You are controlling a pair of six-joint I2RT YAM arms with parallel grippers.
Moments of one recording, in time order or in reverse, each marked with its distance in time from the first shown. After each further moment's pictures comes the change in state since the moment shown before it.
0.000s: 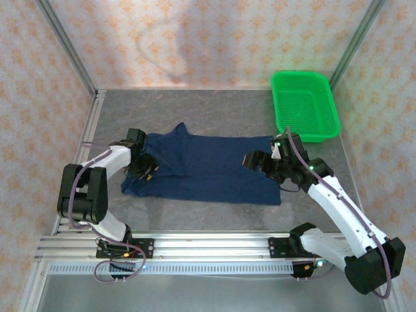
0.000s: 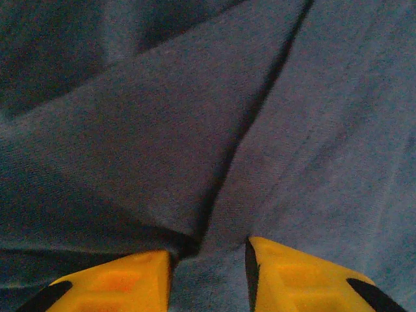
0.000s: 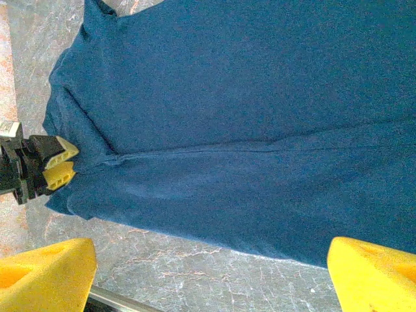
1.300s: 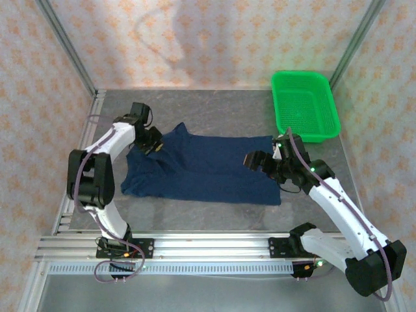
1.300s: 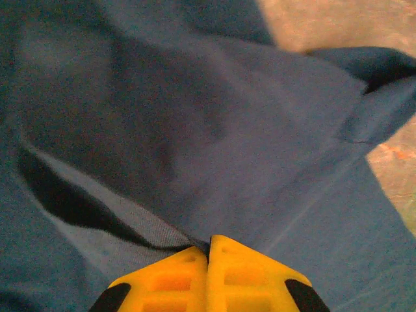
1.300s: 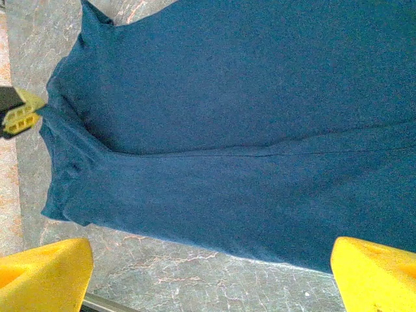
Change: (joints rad) left arm -0.034 0.193 0.416 -0.091 0.051 0.085; right arm 0.000 -0.017 -0.008 0.002 0.027 0.002
